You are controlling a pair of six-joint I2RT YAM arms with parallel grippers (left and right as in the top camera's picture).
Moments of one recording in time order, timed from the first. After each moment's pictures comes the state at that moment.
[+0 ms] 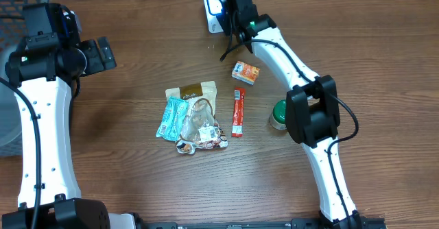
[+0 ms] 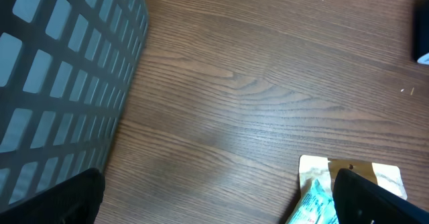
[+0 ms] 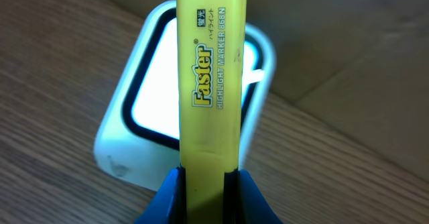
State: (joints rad) left arm 0.20 1.58 1.62 -1.02 -0.03 -0.13; right arm 0.41 2.54 2.26 -0.42 0.14 -0.22
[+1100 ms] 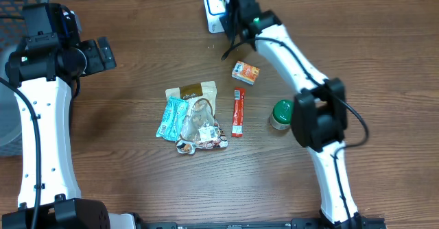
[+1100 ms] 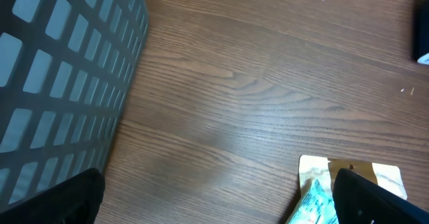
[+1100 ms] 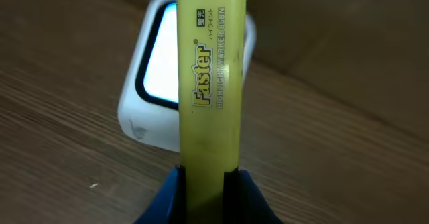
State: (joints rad) left arm 0.20 1.58 1.62 -1.02 -0.03 -0.13; right arm 0.40 2.39 2.23 -0.60 0.13 -0.12
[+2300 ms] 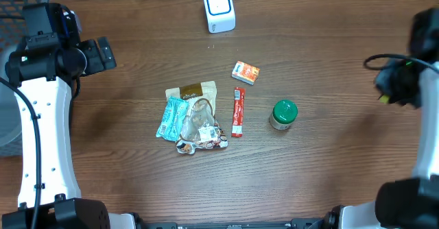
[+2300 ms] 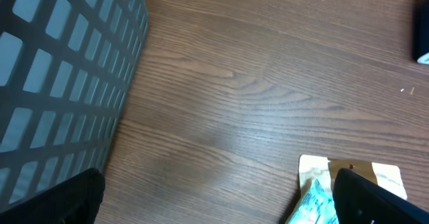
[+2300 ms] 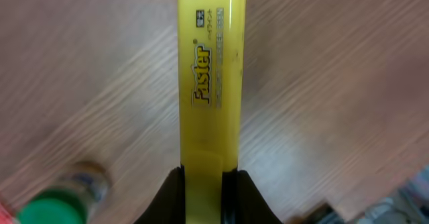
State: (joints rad) left arm 0.20 1.58 1.62 -1.02 -0.03 -0.13; right arm -0.27 1.64 1.62 -1.41 0.16 0.42
